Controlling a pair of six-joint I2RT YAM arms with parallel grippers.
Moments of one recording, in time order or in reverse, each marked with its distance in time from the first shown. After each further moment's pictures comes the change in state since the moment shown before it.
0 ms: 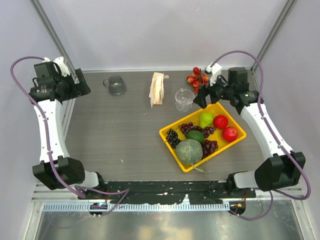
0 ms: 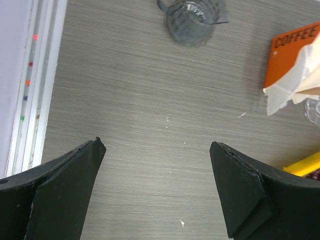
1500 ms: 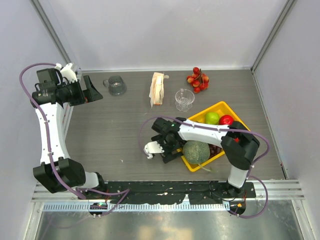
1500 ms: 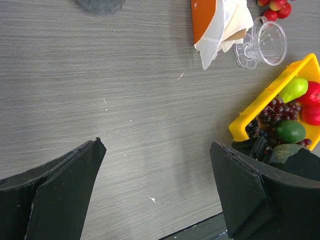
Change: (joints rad) left arm 0.027 -0.032 -0.084 -0.047 0.398 0.077; right arm 0.845 0.467 -0.036 -0.293 0.366 -0.824
